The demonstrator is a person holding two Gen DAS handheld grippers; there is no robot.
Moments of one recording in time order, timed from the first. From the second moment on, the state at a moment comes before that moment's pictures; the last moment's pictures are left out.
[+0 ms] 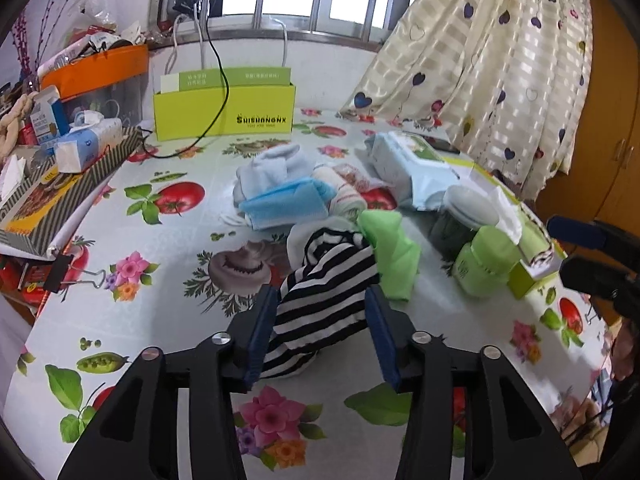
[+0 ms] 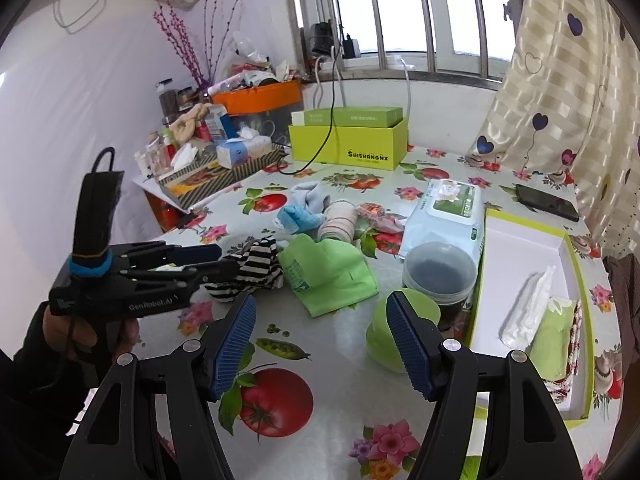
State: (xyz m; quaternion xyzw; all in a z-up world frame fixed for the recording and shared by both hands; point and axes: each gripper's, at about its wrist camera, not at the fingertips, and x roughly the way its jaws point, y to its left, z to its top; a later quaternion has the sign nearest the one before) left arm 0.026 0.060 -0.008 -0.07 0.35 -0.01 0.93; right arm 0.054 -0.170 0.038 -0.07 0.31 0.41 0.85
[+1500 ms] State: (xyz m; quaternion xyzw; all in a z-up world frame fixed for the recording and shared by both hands) left arm -0.003 0.139 -0.013 -0.16 0.32 0.05 0.93; right arm 0.106 -0.055 0.002 -0.21 0.38 0.38 0.81
